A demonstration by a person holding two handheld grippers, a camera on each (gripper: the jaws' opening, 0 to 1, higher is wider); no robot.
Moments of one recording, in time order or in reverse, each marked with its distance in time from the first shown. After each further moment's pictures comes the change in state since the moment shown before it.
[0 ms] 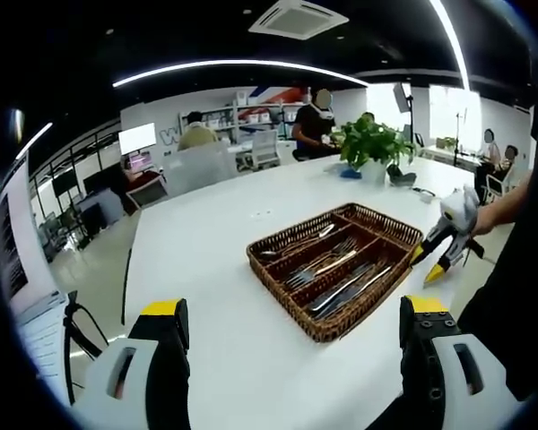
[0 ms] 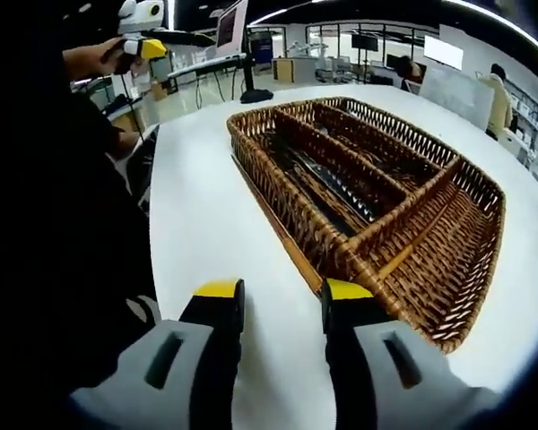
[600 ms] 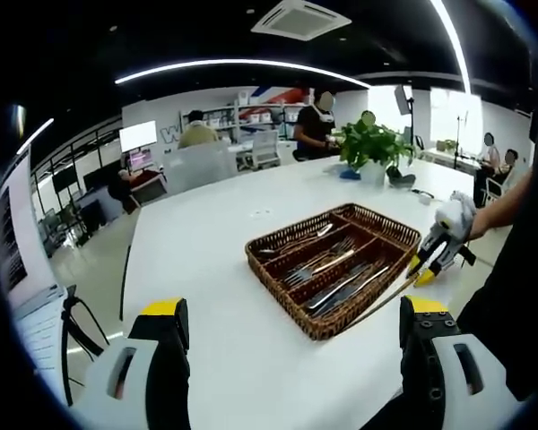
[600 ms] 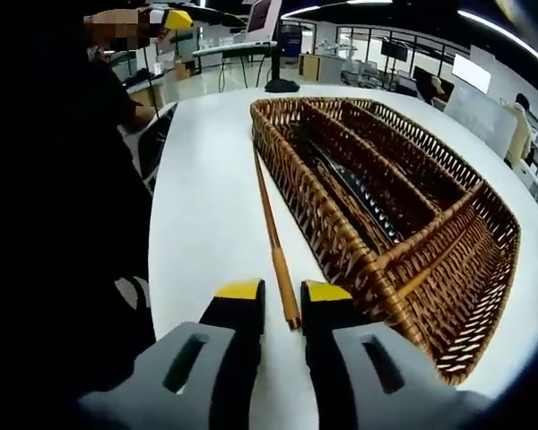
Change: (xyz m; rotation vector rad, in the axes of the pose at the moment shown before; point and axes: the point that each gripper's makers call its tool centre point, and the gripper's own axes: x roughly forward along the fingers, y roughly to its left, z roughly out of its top) left arm -0.004 -0.003 -0.004 -0.016 0.000 -0.001; right arm 0.012 0.008 0.009 -0.128 -0.048 0.064
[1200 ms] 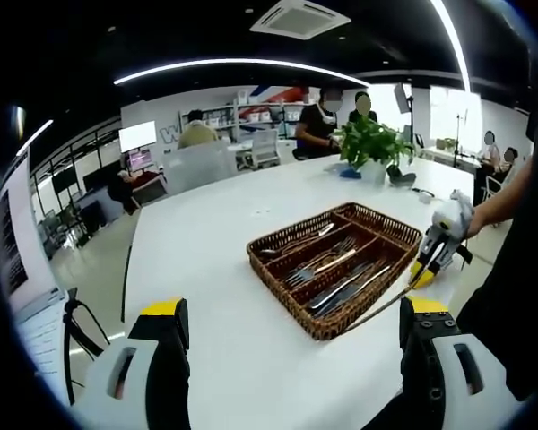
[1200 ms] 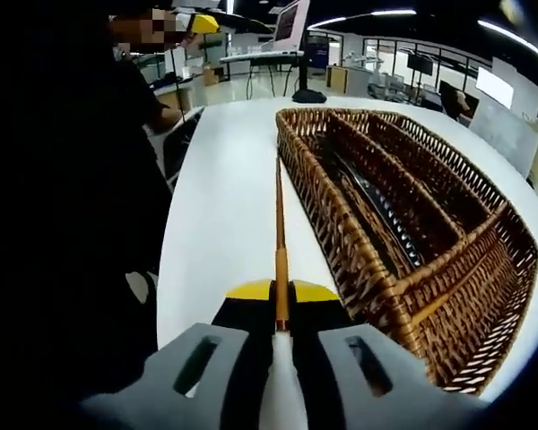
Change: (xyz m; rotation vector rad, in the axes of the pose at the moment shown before) left arm 0.001 0.003 0.002 0.007 0.006 -0.002; right arm 0.001 0.019 0.011 -0.096 -0.020 0.133
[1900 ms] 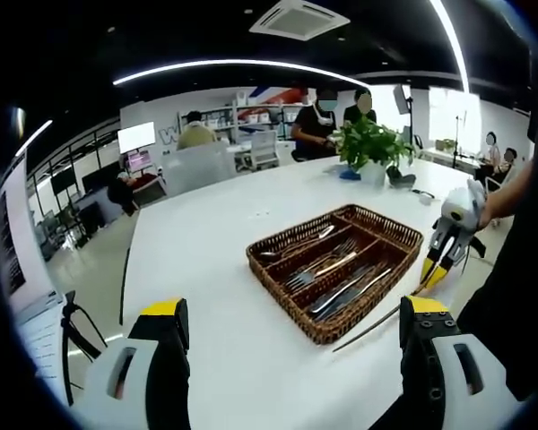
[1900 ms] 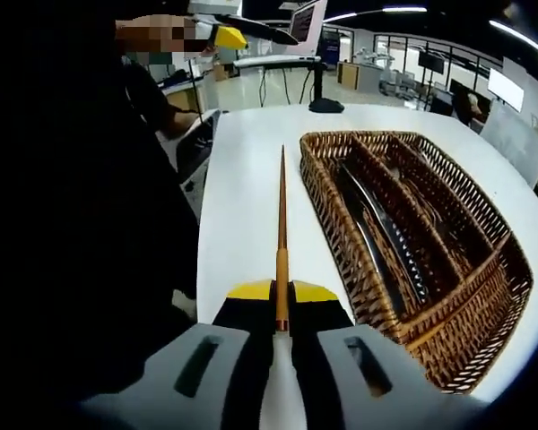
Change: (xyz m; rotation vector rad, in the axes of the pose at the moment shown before) left arm 0.007 0.003 0.004 0.000 -0.008 -0.005; right arm -0.010 0.012 0.045 0.001 -0.005 0.012
